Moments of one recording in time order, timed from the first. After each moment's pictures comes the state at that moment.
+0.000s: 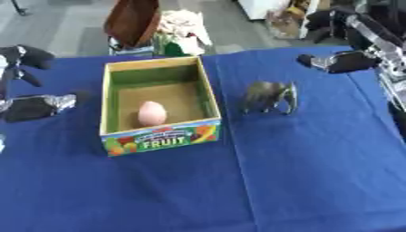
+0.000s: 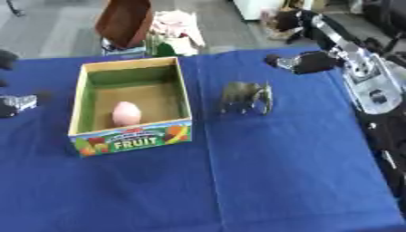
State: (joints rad) left arm -0.39 0.54 -0.07 -1.73 -0.18 0.18 0.14; right arm -0.94 -0.49 0.04 -0.98 0.25 -0.35 0.37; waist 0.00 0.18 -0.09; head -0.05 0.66
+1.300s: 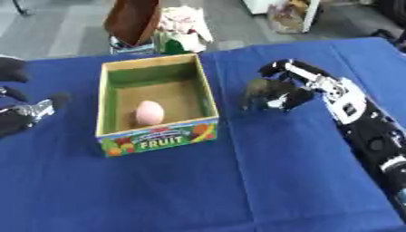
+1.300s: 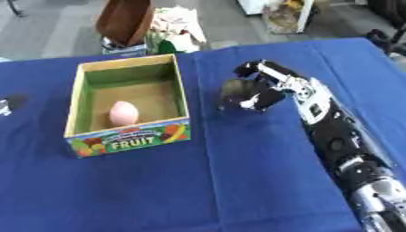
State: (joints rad) left arm -0.33 0.51 -0.03 -1.84 -0.01 0.20 0.19; right arm -1.03 -0.33 -0.01 -0.62 0.69 -0.47 0.34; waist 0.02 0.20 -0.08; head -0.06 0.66
